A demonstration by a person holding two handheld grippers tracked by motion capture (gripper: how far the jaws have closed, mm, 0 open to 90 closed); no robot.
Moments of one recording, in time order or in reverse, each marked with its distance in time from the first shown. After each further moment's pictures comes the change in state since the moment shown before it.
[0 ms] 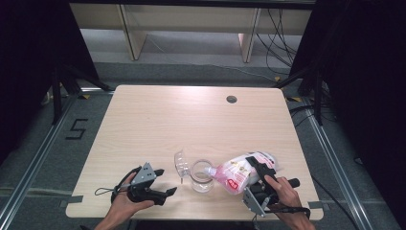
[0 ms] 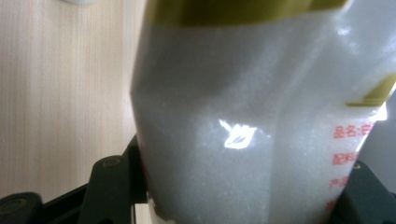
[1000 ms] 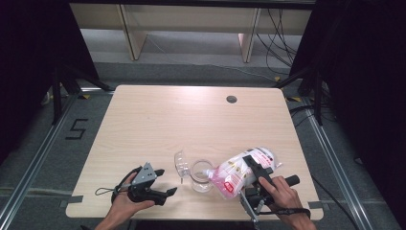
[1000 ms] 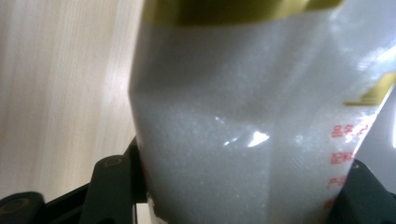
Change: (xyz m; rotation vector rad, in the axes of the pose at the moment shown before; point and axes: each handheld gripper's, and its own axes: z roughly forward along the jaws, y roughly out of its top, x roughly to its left) left arm 0.001 0.000 0.001 0.008 0.007 0.012; right arm -0.005 0.013 0.000 0.040 -0.055 -0.239
